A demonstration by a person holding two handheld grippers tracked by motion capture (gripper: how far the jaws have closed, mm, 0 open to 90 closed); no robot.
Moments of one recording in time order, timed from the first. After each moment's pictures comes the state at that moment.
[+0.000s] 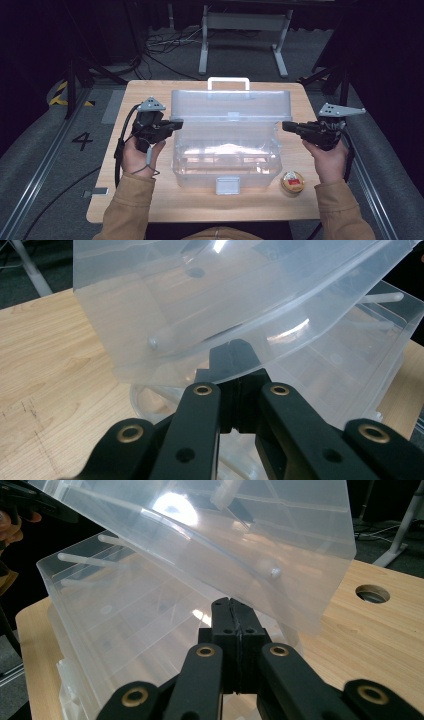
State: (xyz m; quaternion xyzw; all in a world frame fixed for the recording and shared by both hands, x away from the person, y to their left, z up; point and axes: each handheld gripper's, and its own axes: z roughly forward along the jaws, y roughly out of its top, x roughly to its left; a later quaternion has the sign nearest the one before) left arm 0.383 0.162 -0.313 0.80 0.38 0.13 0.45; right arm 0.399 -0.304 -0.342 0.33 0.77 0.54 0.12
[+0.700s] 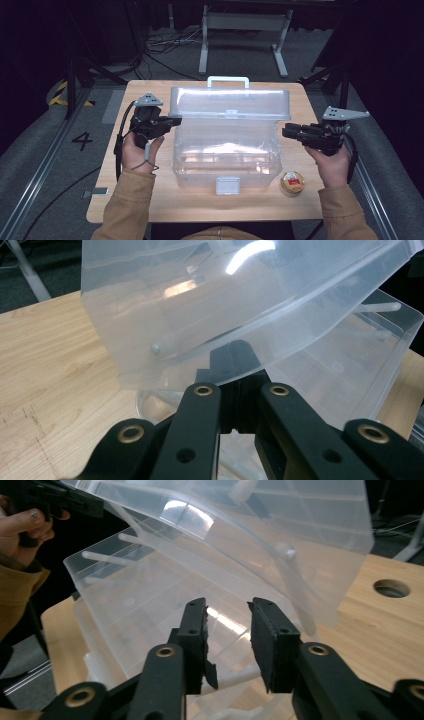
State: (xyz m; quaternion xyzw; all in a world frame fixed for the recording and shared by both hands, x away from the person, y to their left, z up) left arm 0.392 0.167 -0.308 0.79 0.38 0.13 0.46; right arm 0.388 -0.309 -0.342 0.32 0.76 0.55 0.10
